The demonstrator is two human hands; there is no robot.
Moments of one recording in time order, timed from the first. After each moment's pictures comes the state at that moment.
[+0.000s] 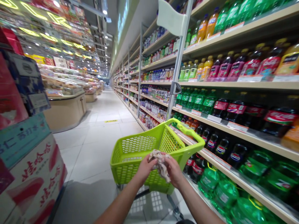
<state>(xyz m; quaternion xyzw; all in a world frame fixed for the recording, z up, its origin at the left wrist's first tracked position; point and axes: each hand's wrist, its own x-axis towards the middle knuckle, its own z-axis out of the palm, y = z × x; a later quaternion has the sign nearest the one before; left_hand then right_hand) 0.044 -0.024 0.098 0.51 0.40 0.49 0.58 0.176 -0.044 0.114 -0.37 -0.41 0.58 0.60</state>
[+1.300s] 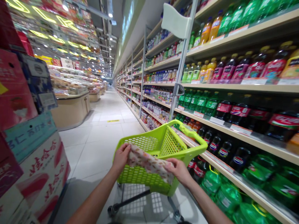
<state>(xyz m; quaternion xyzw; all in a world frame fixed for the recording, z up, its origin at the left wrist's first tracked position) -0.054 -0.013 0.137 0.50 0.53 0.62 0.31 0.216 -0.039 0.113 -0.53 -0.61 0.38 0.44</state>
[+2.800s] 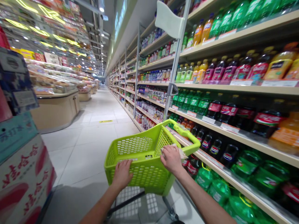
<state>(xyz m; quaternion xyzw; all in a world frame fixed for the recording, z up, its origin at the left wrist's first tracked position) -0.030 -0.018 0.056 0.74 0.66 0.14 0.02 0.218 -0.012 0.118 -0.56 -0.79 -0.16 0.20</state>
